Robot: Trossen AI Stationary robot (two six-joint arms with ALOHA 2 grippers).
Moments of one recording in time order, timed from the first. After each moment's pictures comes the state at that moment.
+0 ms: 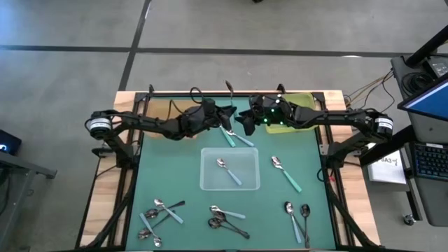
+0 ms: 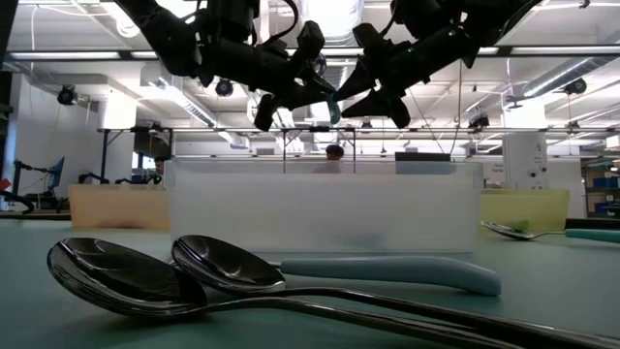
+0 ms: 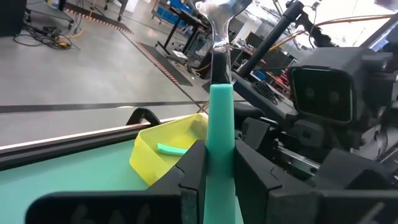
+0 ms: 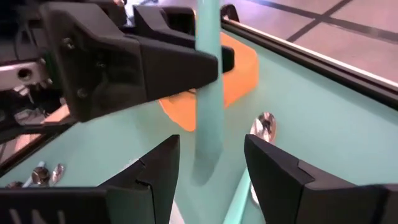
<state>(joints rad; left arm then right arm) 0.22 1.67 0.90 0.72 -0.35 -0.59 -0.34 1.42 0.92 0.11 -0.07 0.44</state>
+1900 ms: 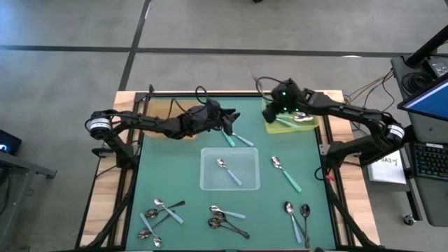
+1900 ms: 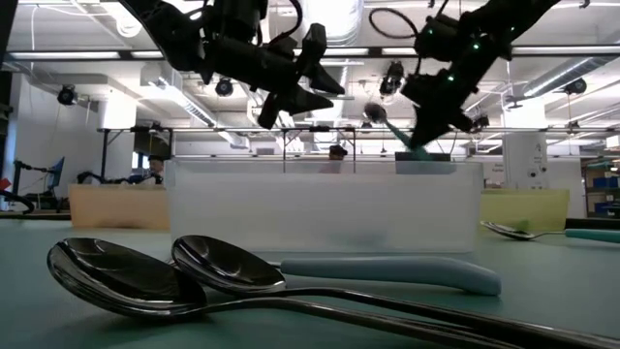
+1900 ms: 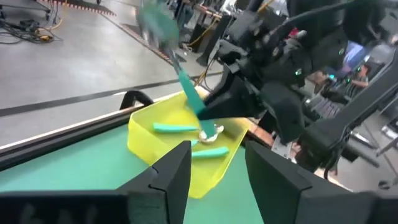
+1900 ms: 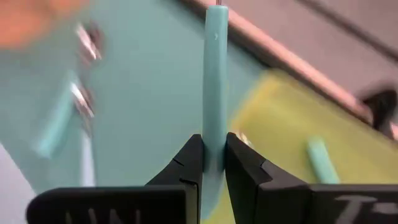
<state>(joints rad) 0.22 1.66 0.93 0.60 -0.25 -0.47 -0.63 1.29 0.93 -0.49 0.03 0.16</state>
